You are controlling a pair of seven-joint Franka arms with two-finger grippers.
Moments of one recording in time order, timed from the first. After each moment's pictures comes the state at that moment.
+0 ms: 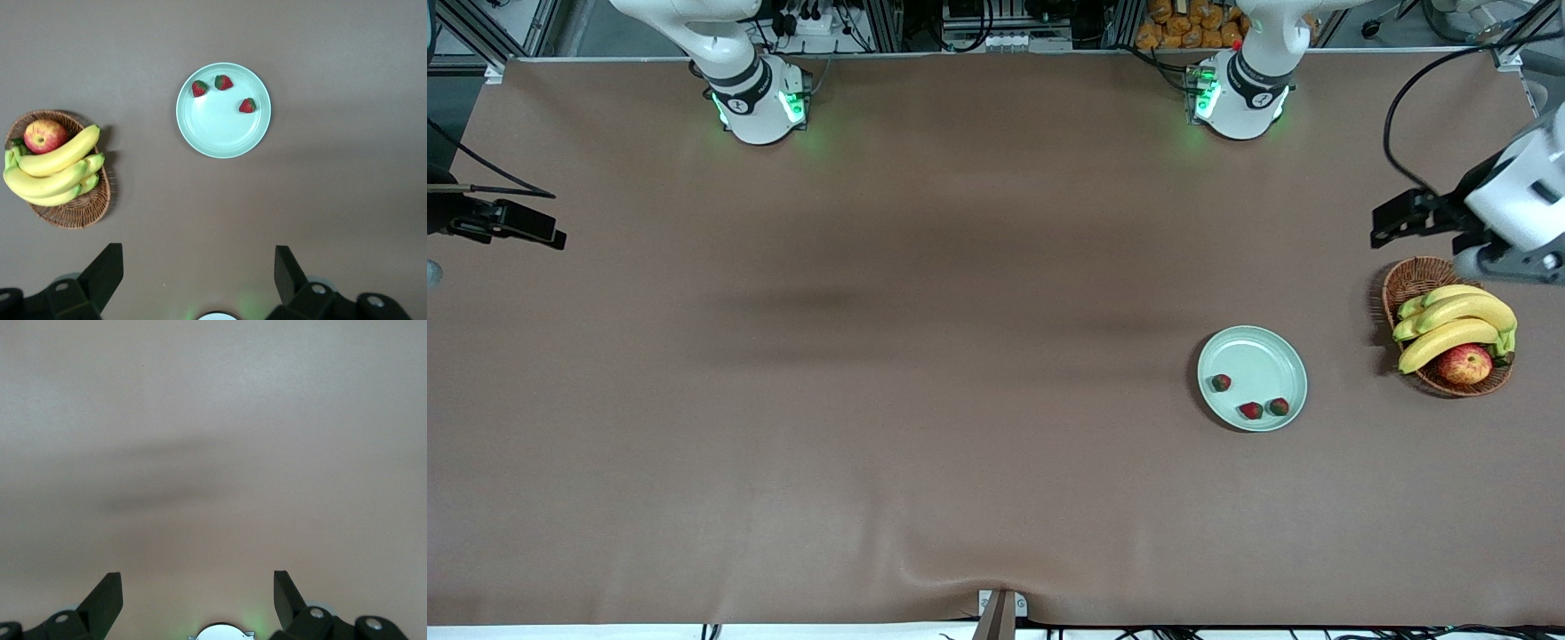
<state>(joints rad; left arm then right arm) 0.12 0.06 -0.21 -1.48 0.00 1.46 0.00 -0.03 0.08 -0.05 -1.50 0.02 1.41 0.02</state>
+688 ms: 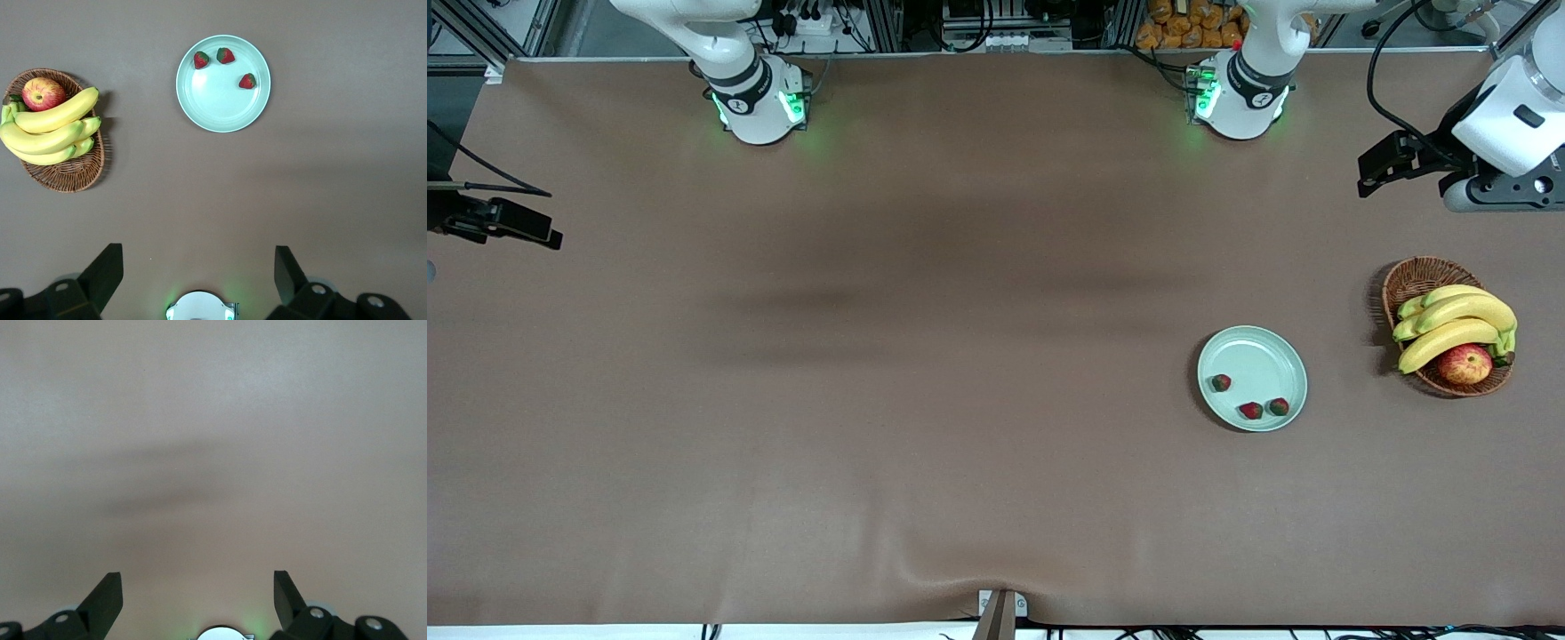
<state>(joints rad) -0.05 -0.09 -0.07 -1.64 0.00 1.46 -0.11 -0.03 0.08 -0.05 -1.49 0.02 1.42 0.02</state>
